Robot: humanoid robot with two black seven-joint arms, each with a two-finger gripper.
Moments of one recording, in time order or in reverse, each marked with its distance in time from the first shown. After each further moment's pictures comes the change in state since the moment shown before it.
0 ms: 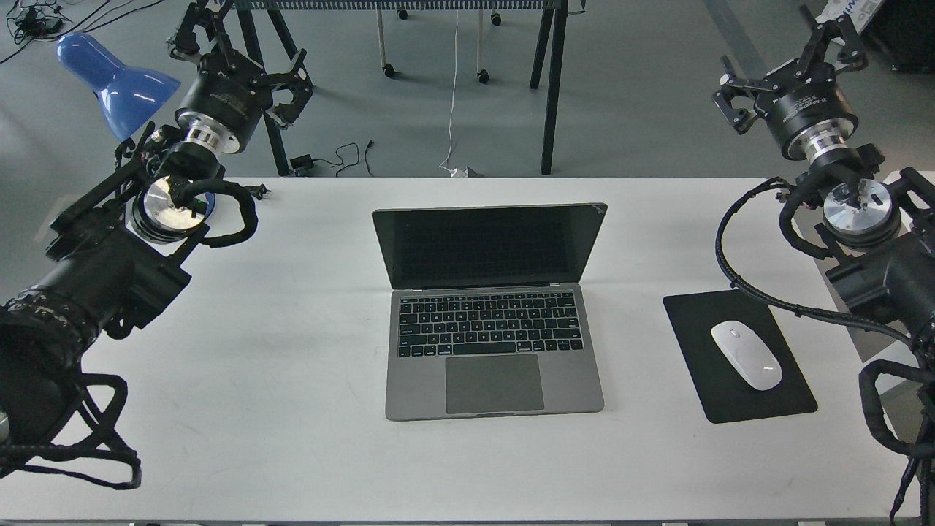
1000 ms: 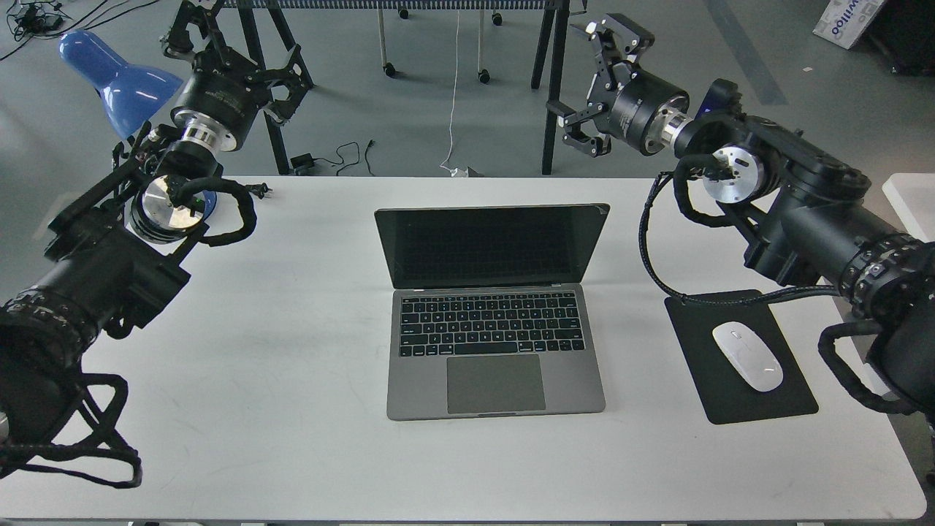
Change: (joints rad) left arm 0.004 0.000 -0.014 -0.001 -0.010 0.000 -0.012; right arm 0.228 0.170 -0.654 0.047 -0.080 0.000 -0.084
